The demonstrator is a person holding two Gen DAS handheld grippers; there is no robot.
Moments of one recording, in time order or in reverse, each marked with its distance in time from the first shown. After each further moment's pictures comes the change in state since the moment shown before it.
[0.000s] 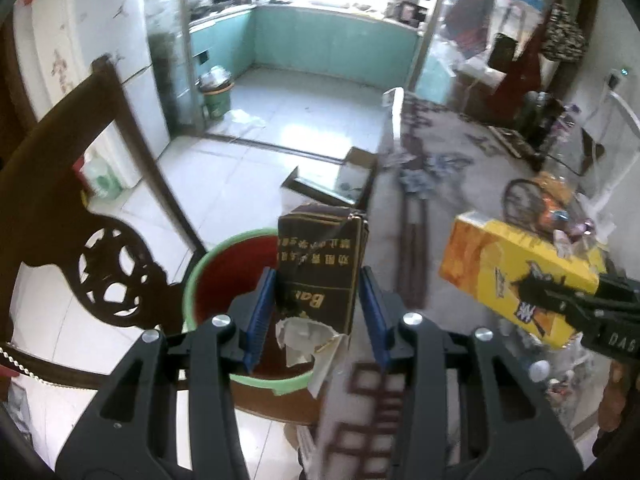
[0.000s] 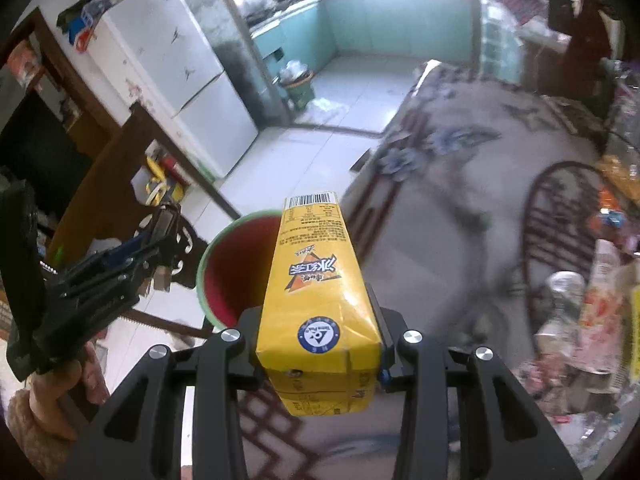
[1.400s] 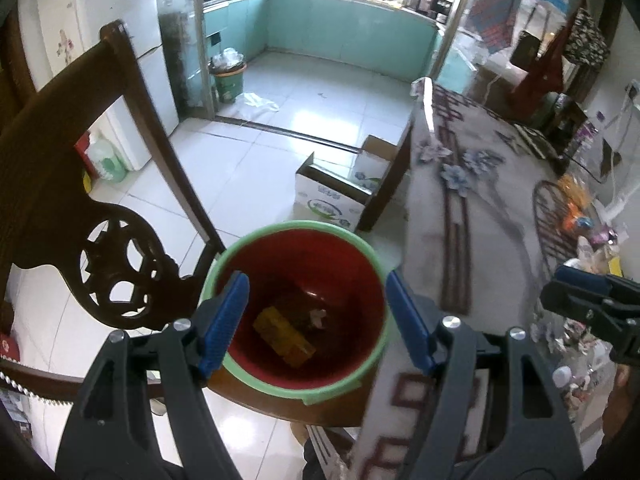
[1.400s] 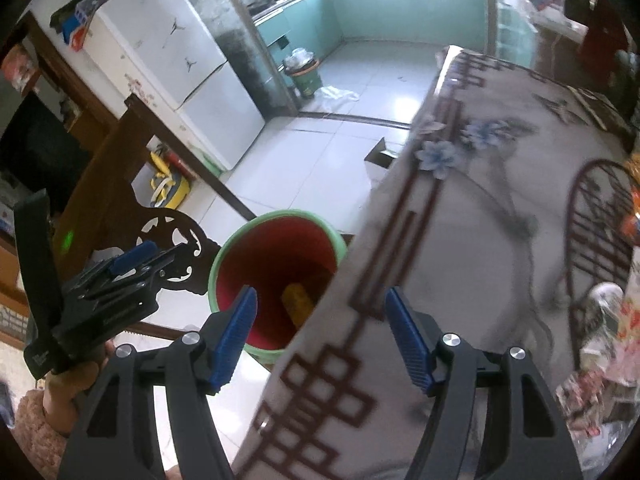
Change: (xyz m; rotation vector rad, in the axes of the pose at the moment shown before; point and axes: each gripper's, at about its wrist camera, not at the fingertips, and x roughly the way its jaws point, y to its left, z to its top) left arm 0.027 0.029 0.007 -0.017 0.043 0.003; right arm 0.015 0.007 0.015 0.047 -0.002 0.009
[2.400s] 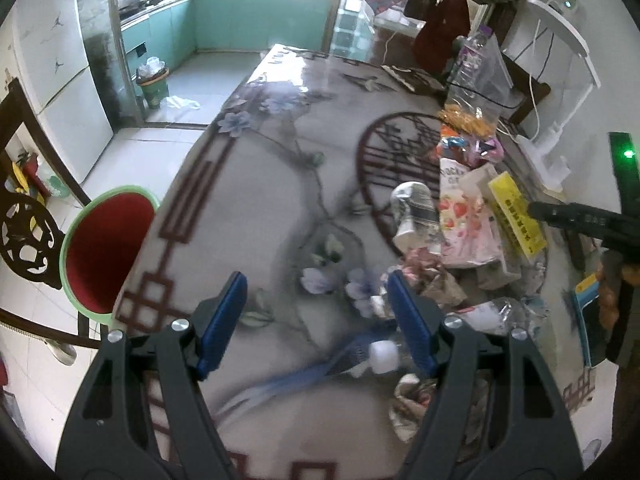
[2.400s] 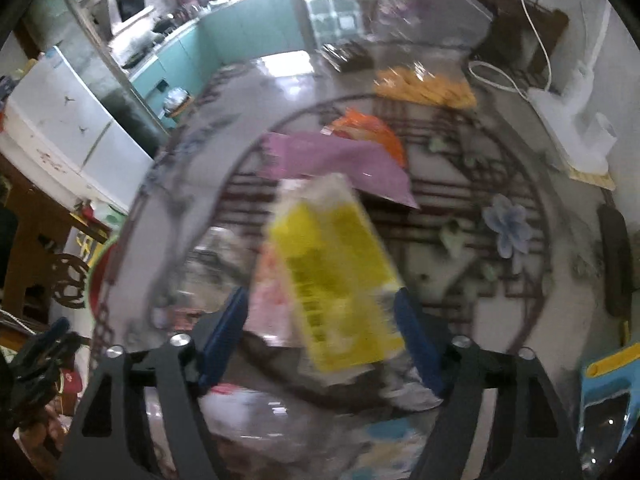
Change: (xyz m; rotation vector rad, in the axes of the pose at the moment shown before) left arm -0.027 -0.284 -0.084 0.126 0.028 -0.114; right arm -0.149 -0.347 -0.083 0.237 -0.018 -0.232
